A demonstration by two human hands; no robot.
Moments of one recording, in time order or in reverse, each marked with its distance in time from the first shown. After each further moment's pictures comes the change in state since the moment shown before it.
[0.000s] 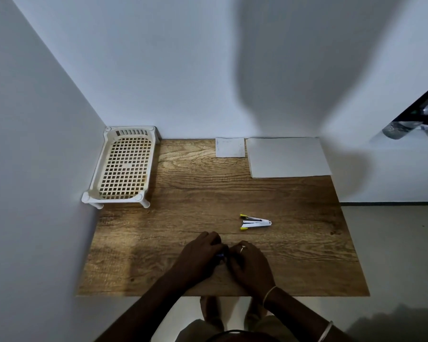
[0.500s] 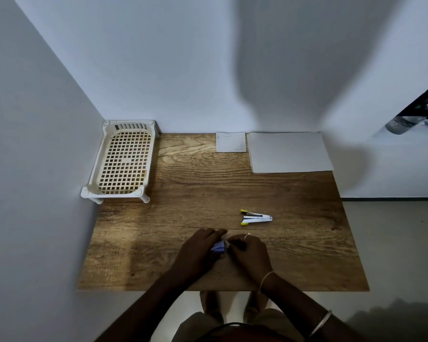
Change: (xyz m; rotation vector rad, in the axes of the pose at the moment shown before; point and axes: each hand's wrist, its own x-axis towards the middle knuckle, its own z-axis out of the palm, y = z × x) left_hand -0.004 -0.003 0.014 -0.179 0.061 -0.169; right_hand 0.017 -0.008 -0.007 0.268 -0.022 0.314
